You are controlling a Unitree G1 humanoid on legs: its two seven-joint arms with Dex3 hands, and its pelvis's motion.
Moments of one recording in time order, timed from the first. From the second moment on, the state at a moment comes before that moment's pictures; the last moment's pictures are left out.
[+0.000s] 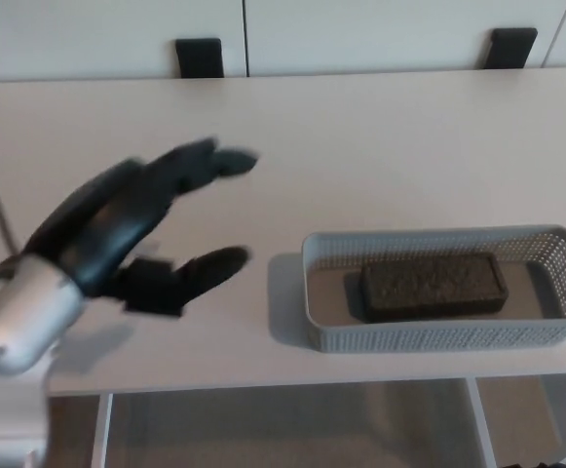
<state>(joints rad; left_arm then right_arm) -0.09 0.35 -0.03 -0.57 0.49 0.52 -0.64 0.32 -0.54 0.23 0.09 -0.29 0.05 0.33</state>
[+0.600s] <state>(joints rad) 0.32 0.46 0.33 -0.53 0.19 0.52 -0.82 0.34 -0.54 0.23 0.11 -0.29 0.05 0.33</state>
